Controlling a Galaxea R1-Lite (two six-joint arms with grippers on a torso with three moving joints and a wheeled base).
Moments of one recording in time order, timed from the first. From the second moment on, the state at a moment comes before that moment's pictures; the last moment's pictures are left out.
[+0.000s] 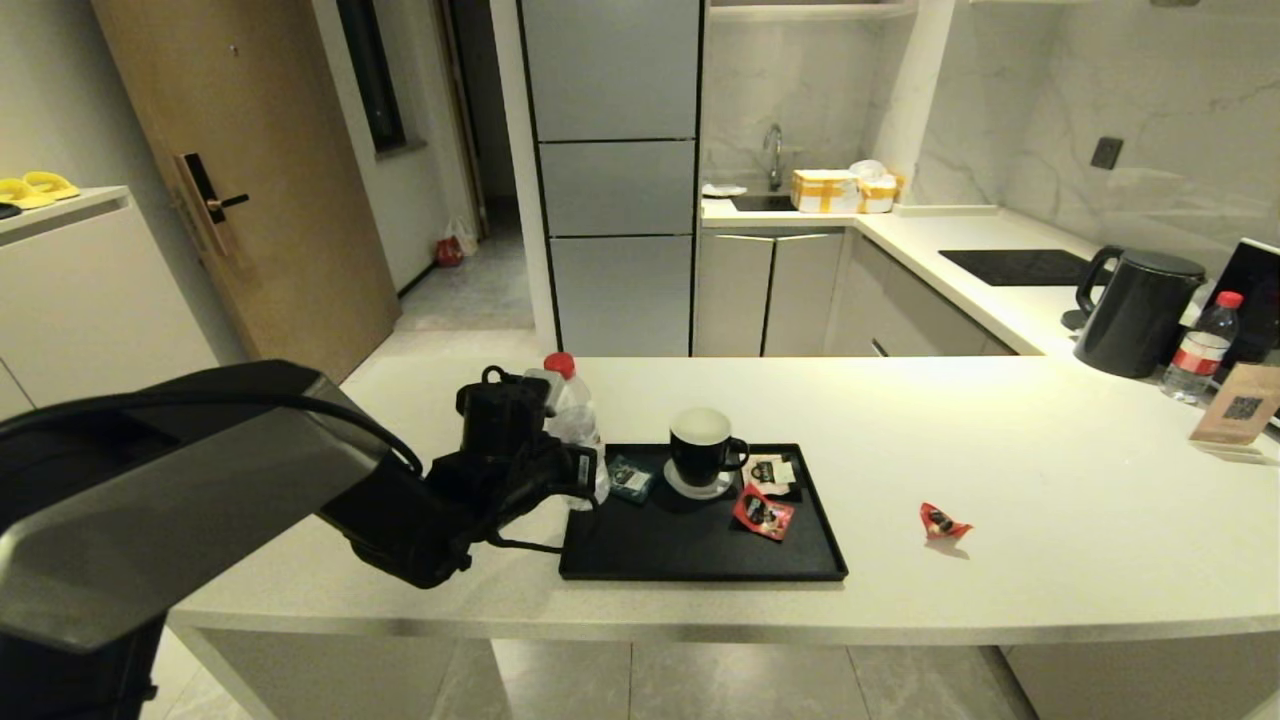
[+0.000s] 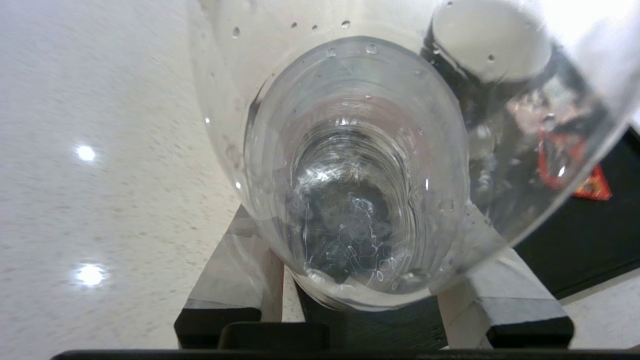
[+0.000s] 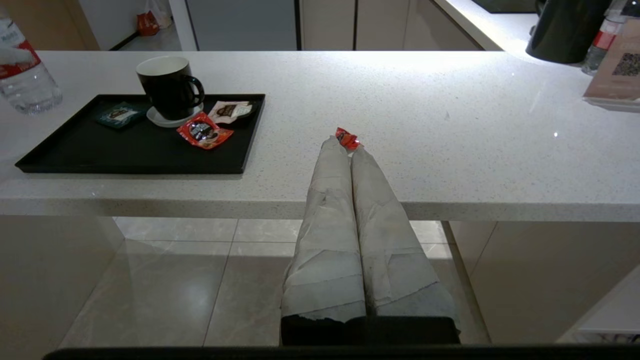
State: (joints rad) left arm -0.43 2.23 -1.03 -0.83 0.05 -0.06; right arm 0.01 0.00 0.00 0.00 0.00 -0.04
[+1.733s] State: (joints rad) left arm -0.31 2.39 -0.94 -0.94 0.19 -0.05; right arm 0.01 0.00 0.00 0.00 0.00 -0.04
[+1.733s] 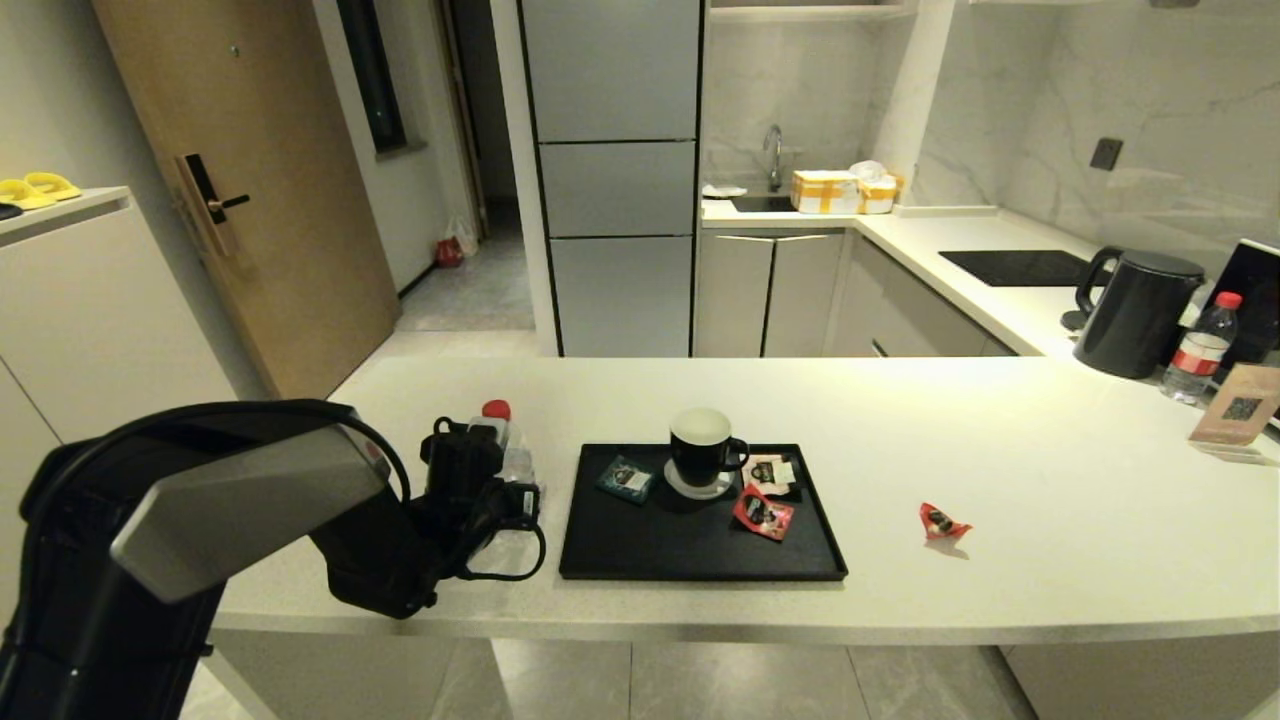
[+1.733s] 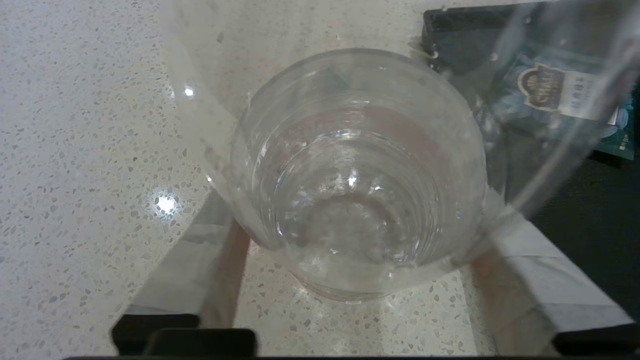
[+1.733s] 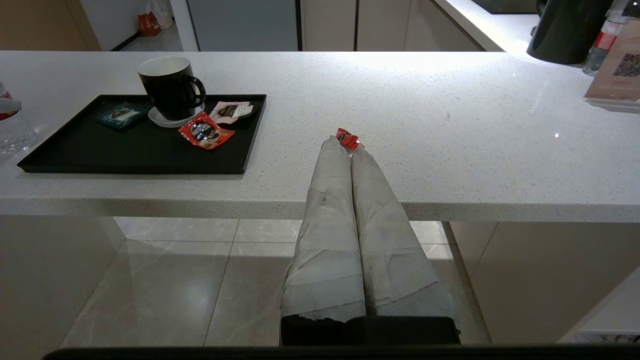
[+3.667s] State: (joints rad) left arm -0.20 0.78 -0.52 0.19 0.39 -0.19; right arm 0.01 0.00 0.00 0.00 0.00 -0.04
